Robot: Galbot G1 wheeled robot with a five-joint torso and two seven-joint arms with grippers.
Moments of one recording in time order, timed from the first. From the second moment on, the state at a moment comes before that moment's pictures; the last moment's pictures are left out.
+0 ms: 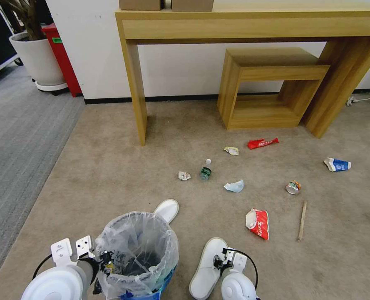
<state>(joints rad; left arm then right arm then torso) 1.65 -0.98 -0.53 -2.36 -1.44 0.62 -1.06 -1.28 1.26 -0.01 1.57 0.96 -0.23 0.71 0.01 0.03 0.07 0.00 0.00</state>
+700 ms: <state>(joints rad) 1.64 -0.97 -0.55 -2.38 -1.49 0.62 -1.07 -1.33 1.19 0.14 1.80 0.76 -0.02 0.44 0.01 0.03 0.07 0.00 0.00</state>
